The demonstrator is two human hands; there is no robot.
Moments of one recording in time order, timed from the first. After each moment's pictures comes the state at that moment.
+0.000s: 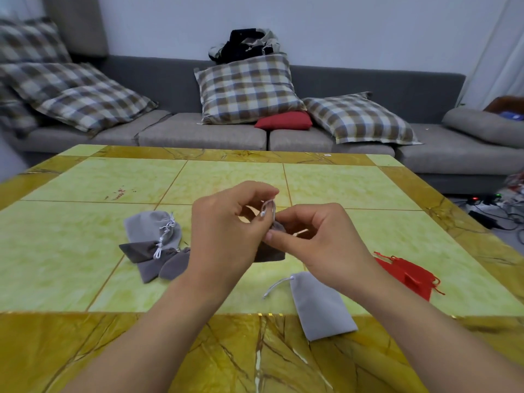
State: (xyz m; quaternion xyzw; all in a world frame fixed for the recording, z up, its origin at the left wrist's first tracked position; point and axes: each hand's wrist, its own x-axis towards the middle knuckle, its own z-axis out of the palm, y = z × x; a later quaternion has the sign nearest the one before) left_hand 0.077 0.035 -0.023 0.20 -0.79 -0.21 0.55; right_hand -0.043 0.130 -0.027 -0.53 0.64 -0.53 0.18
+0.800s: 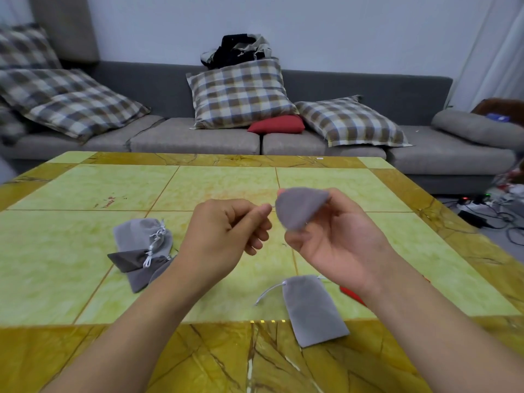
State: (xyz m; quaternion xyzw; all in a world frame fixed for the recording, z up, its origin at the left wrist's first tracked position) left_hand 0.073 0.022 -0.023 0.20 -0.78 -0.47 0.37; right_hand -0.063 0.132 -0.007 -0.20 0.30 -0.73 0.58
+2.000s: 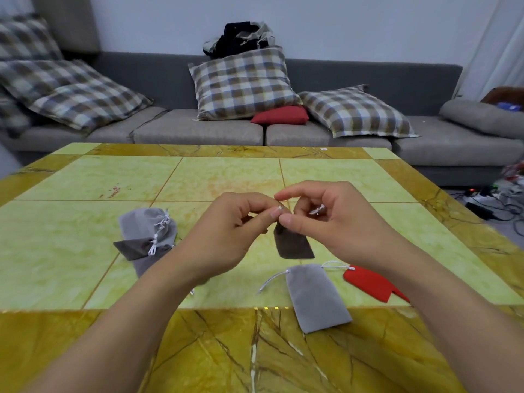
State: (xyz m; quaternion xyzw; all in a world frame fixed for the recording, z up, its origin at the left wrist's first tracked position) left_hand 0.078 0.017 -0.026 0.13 -0.85 -0.42 0.28; right_hand -0.073 0.140 -0.010 -0.58 0.64 -0.47 0.16
